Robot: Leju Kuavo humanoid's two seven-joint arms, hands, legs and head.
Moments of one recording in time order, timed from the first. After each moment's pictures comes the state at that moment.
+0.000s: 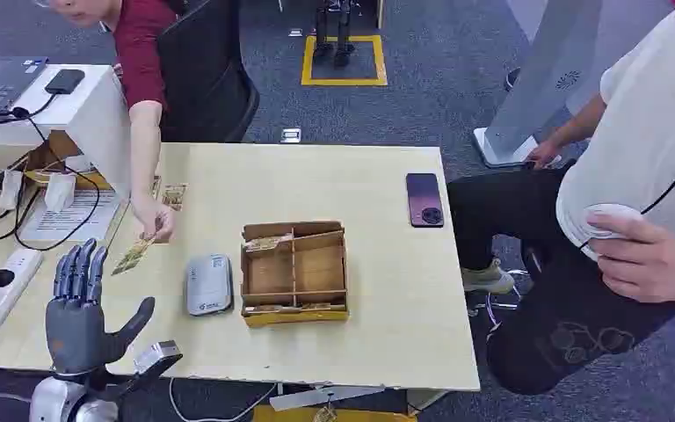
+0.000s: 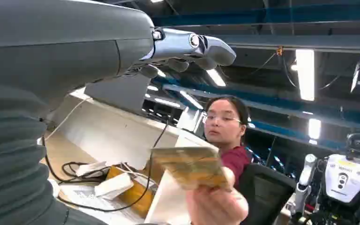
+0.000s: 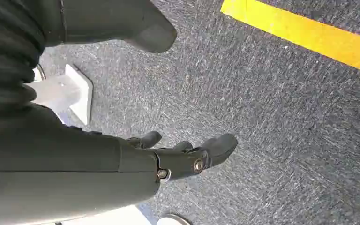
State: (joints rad) left arm 0.05 0.01 0.13 -1.50 -0.99 0.69 -0.63; right arm -0.05 0.07 -0.97 -0.21 1.55 -0.26 -0.17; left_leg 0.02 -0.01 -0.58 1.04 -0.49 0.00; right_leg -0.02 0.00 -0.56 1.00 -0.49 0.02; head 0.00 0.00
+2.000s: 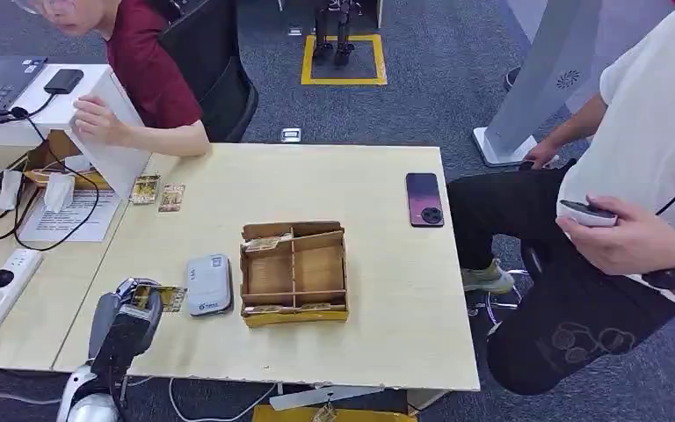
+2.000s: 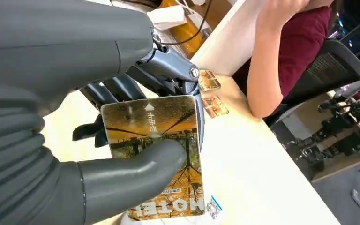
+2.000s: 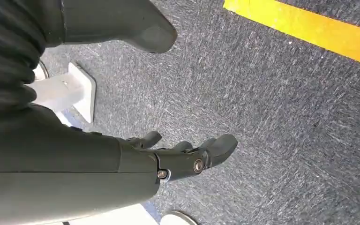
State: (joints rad) left arm 0.04 0.09 -0.03 -1.44 -0.41 0.23 -0.34; right arm -0.04 0.07 -0.96 -0.21 1.55 -0.28 -0.16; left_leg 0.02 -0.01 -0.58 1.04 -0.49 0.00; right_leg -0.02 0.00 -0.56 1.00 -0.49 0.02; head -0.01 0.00
